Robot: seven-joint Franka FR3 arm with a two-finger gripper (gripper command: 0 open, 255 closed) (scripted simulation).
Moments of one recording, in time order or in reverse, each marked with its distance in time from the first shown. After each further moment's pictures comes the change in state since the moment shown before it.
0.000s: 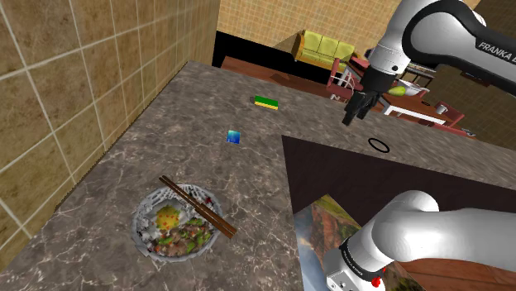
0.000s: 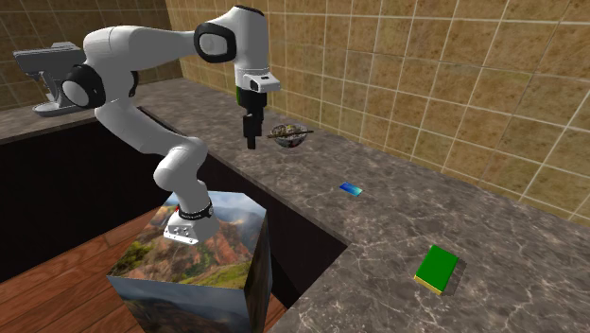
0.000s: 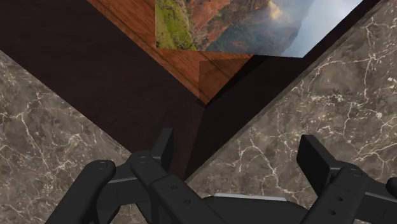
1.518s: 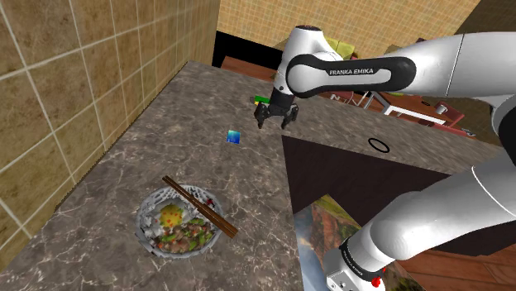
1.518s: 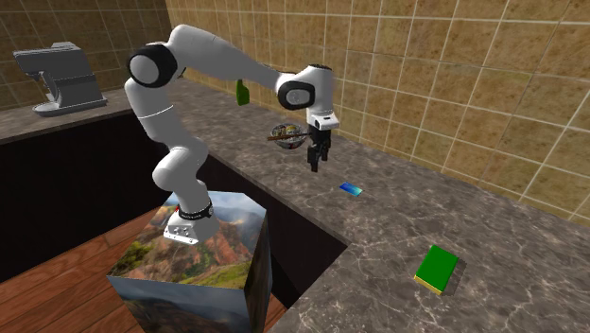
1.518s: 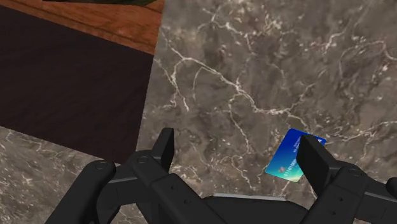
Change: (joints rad) arm -0.049 0.577 0.281 0.055 0.066 0.592 0.647
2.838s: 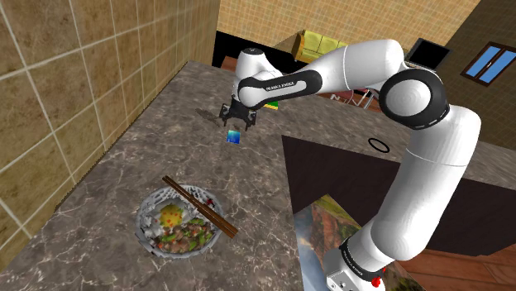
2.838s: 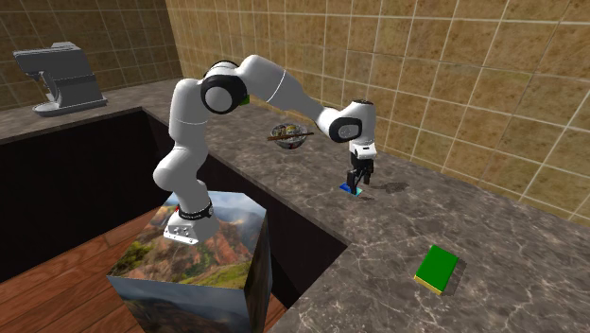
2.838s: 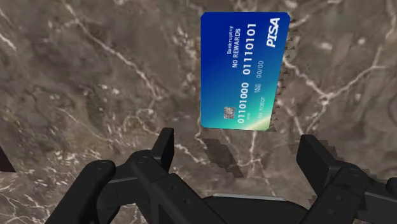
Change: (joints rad) arm 0.028 0.592 0.008 0.417 -0.219 0.186 0.448
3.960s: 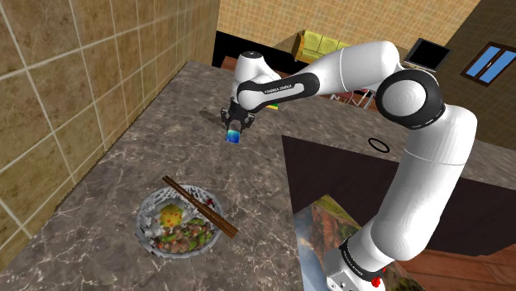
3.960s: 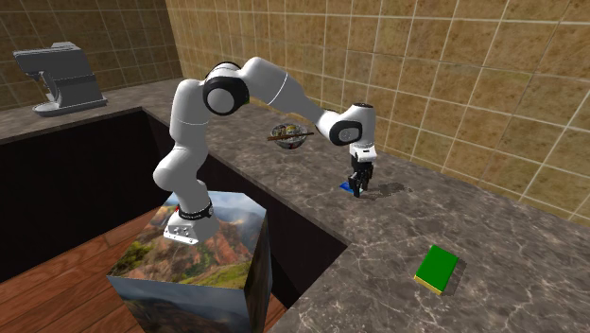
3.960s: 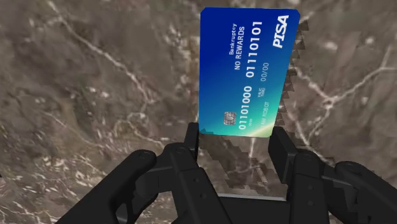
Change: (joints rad) arm 0.002 0.020 -0.004 -0.001 -0.010 0.027 0.008
